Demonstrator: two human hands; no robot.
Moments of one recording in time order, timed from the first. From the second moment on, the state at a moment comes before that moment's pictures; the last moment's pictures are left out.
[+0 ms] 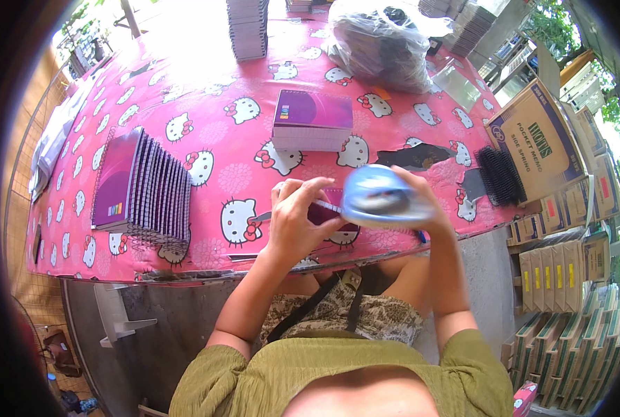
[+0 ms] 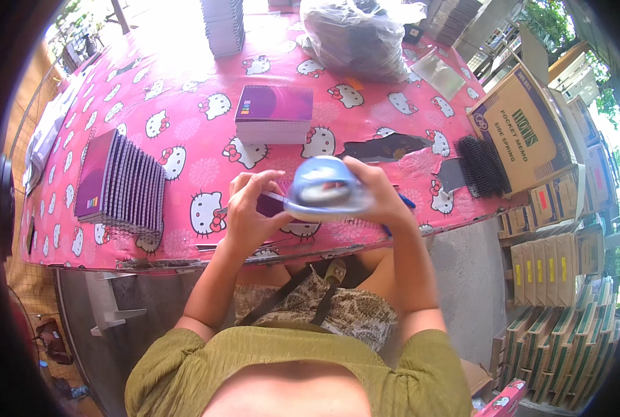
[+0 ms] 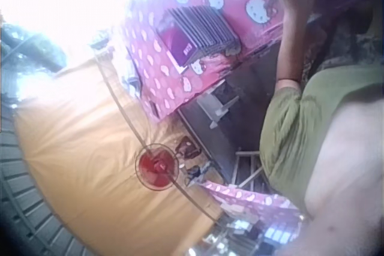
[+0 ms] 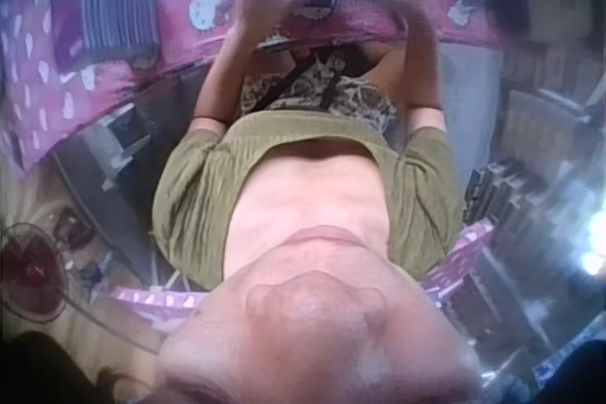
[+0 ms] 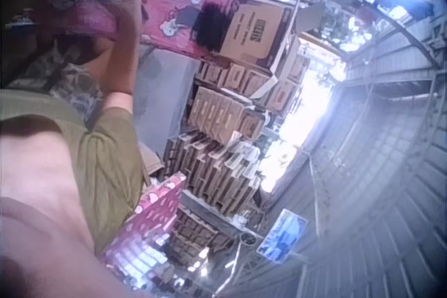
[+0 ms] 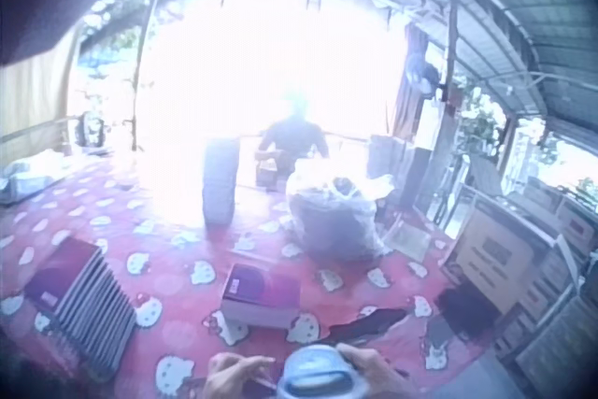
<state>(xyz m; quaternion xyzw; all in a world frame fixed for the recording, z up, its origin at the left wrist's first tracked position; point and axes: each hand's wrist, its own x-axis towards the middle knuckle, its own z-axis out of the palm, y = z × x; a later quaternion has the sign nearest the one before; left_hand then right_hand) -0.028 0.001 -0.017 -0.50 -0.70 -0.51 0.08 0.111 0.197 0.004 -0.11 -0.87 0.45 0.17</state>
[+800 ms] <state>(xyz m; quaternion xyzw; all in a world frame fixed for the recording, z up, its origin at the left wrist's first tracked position) -0.057 -0.029 -0.048 -0.32 -0.56 -0.75 -0.14 0.077 0.212 0.009 -0.25 -0.91 0.22 0.26</state>
